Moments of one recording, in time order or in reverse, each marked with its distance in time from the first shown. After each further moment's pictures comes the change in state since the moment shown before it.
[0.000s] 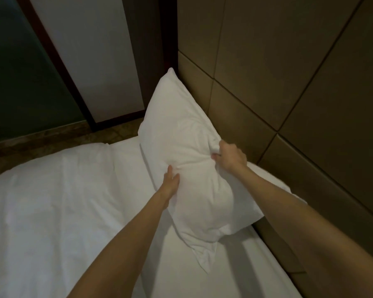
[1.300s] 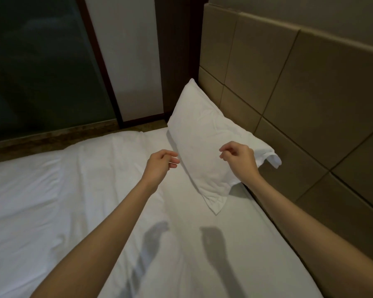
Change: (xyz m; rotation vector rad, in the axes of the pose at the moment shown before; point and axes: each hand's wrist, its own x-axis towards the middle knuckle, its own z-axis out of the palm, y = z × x) left_hand -0.329 0.008 -0.064 -0.047 0.286 0.304; right_hand -0.309 -0.042 -0.081 0.656 0.195 -0.232
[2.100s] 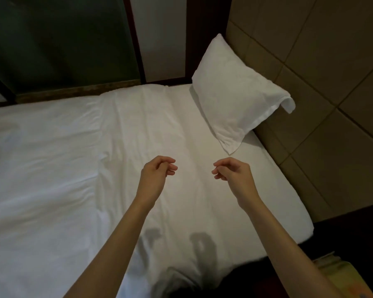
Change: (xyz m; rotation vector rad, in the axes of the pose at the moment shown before) left_hand -0.294 -0.116 -0.063 -0.064 0.188 -0.044; right_hand -0.313 -0.024 0.026 0.464 -0.206 0.281
